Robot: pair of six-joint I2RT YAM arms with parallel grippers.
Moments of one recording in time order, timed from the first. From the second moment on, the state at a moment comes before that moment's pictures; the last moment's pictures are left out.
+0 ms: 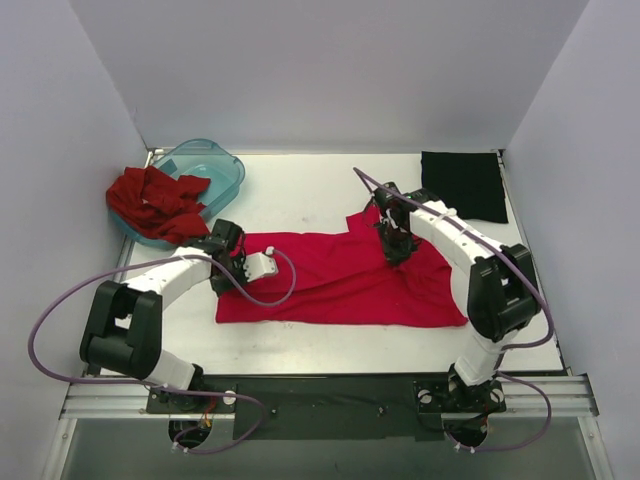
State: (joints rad) left arm -0.30 1.48 0.82 -0.65 0.03 0.95; right arm 0.45 1.72 1.30 -0.94 0.12 0.22
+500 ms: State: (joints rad) left arm -0.28 1.59 0.93 -0.60 -0.08 0.78; right arm 0.44 1.98 1.57 -0.94 0.25 0.07
